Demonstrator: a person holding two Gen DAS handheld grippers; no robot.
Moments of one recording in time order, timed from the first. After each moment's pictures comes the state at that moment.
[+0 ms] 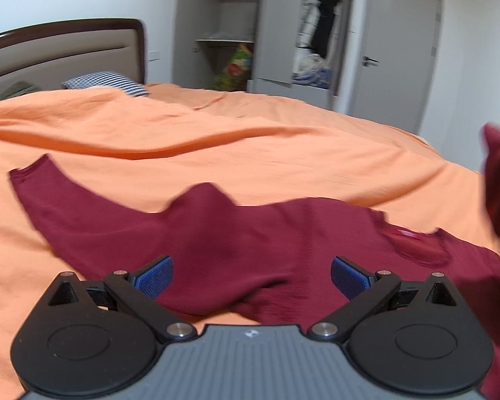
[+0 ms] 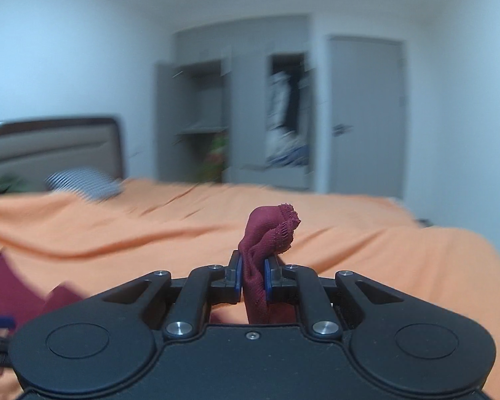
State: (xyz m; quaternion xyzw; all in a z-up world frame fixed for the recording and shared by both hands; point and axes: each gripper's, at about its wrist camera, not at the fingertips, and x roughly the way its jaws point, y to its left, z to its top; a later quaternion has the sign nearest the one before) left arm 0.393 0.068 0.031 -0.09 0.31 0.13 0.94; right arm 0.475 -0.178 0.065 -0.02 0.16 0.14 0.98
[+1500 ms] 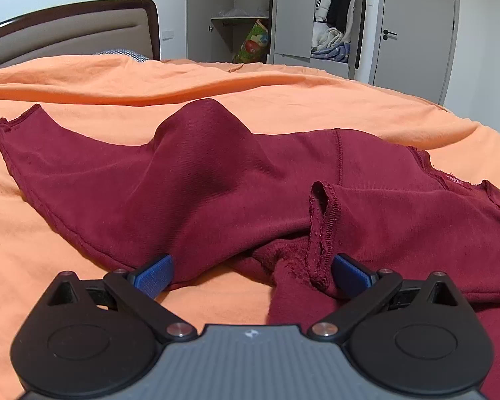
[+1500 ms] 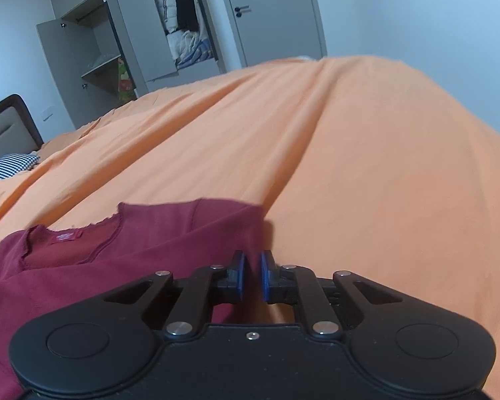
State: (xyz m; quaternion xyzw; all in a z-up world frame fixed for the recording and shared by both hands) left arm 0.425 0.046 -0.055 -0.07 0.34 0.16 0.92; right arm 0.521 -0.390 -0.058 0.11 0.34 0.00 0.93
